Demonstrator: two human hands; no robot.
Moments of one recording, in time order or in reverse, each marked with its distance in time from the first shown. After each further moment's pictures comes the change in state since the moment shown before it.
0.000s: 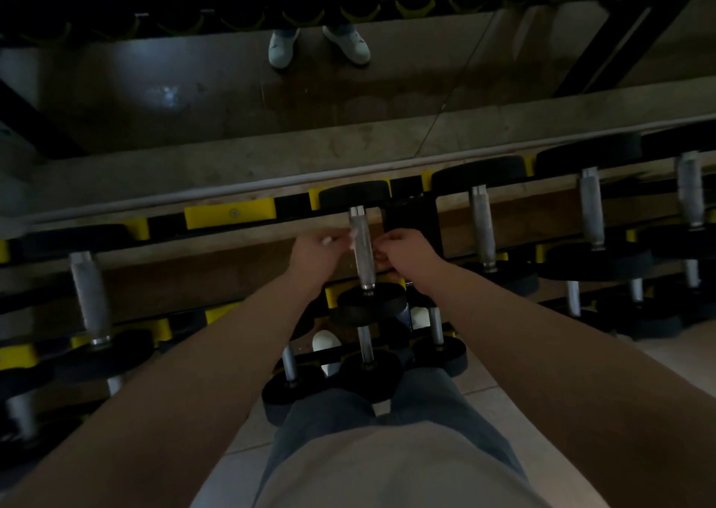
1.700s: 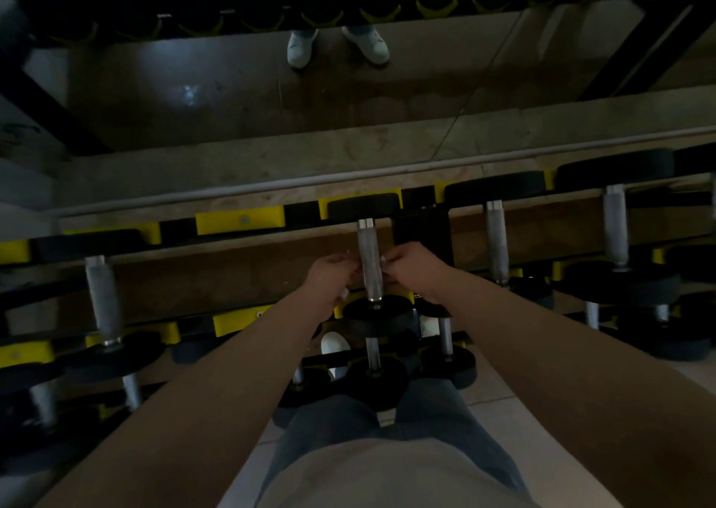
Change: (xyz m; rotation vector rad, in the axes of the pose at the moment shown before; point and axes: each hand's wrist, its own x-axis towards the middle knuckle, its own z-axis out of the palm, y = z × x) left_hand 0.007 -0.010 0.018 -0.215 -0.038 -0.370; right_hand 0.038 0.015 -0.004 -0.184 -0.142 -0.044
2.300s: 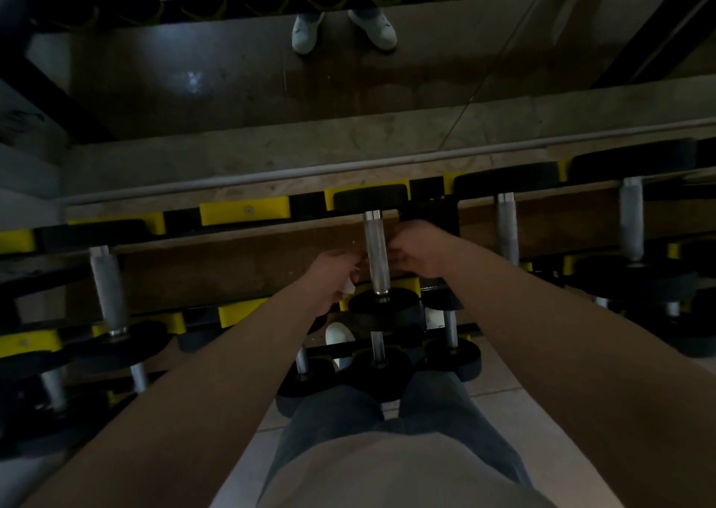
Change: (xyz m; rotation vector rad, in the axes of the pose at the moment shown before) left_hand 0.001 0.000 -0.012 0.167 -0.095 -0.001; right_hand 0.001 -0.037 -0.007 0.319 -0.157 0.111
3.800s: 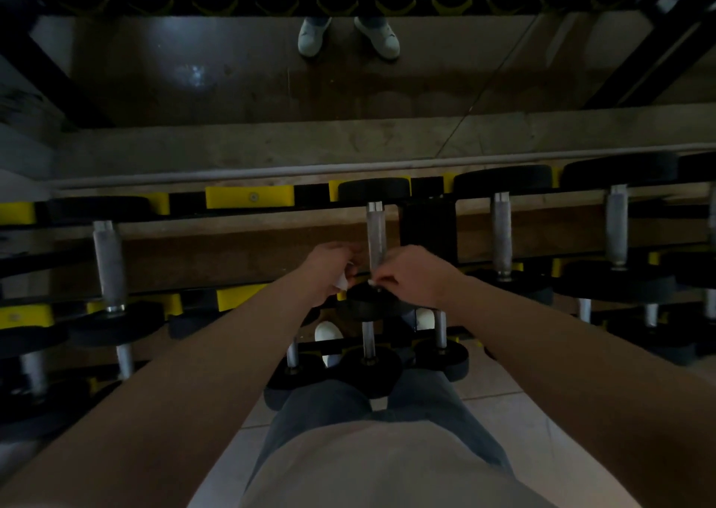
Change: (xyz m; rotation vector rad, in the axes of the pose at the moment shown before) left_hand -0.021 -0.002 -0.006 -0.198 -0.013 -0.055; right_hand -0.033 0.043 -0.002 -1.489 -0.078 -0.663
